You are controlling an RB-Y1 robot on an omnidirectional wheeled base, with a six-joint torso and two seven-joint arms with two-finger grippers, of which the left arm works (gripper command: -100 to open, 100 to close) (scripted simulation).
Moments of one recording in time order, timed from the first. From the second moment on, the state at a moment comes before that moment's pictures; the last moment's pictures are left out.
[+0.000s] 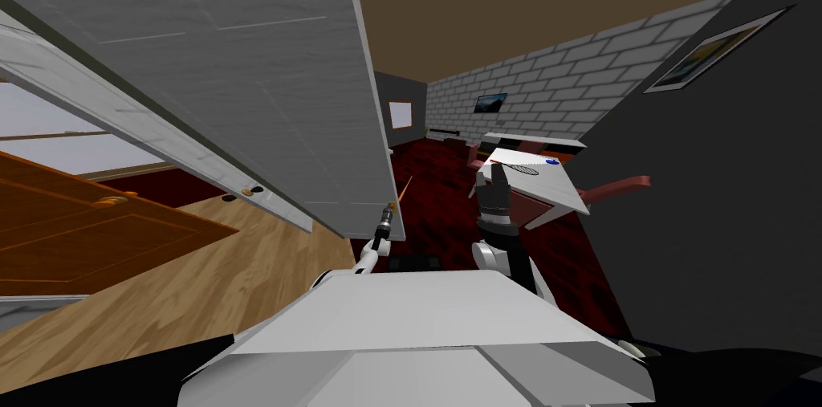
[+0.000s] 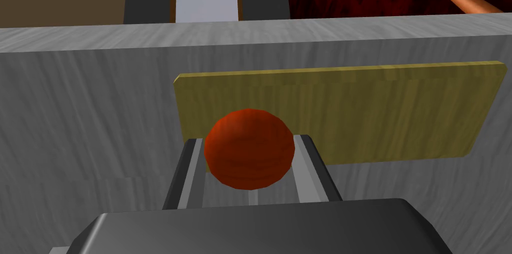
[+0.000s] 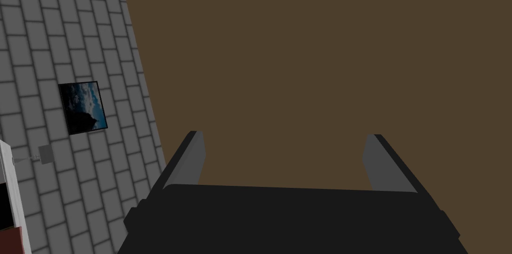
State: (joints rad) arm -0.28 -0.03 0.11 -0.44 -0.11 -0.86 0.01
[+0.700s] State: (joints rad) arm -0.26 0.00 0.13 -0.46 -0.10 -0.85 0.00
